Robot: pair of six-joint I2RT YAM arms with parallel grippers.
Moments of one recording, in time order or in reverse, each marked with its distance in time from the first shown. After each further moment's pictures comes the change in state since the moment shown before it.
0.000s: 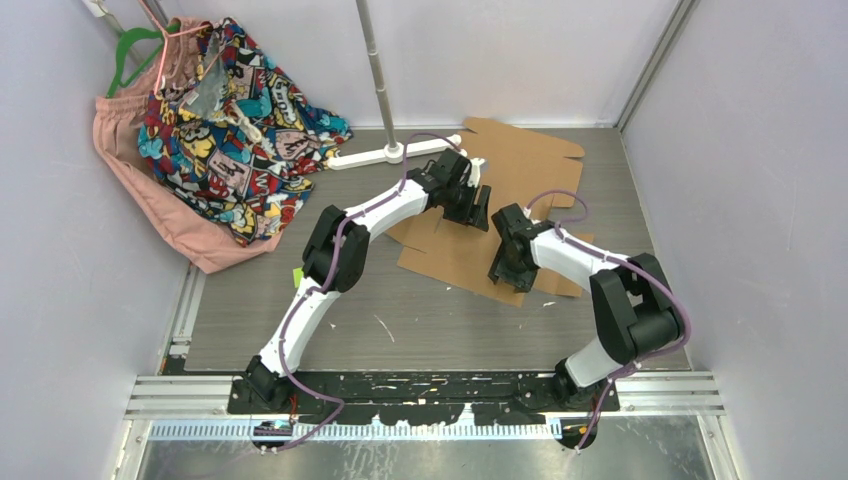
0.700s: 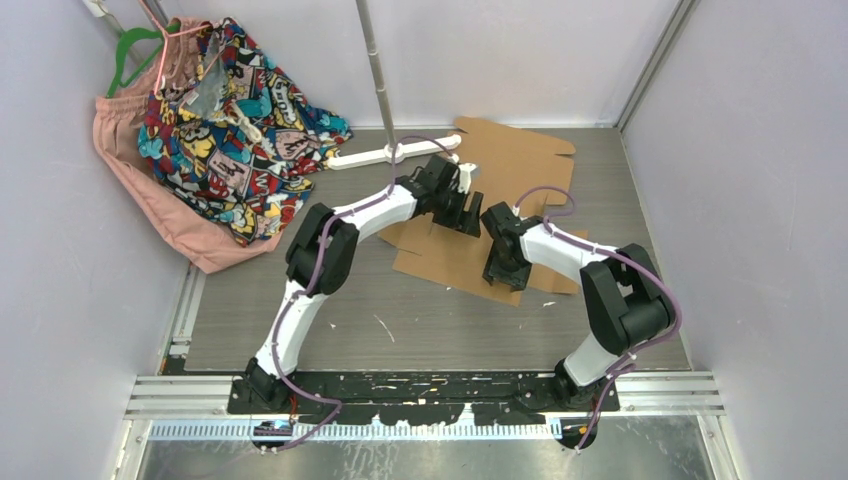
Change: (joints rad) left arm 0.010 -0.116 -0.216 0.140 0.019 0.052; right arm 0.055 0.078 0.067 -0.053 0.045 -0.020
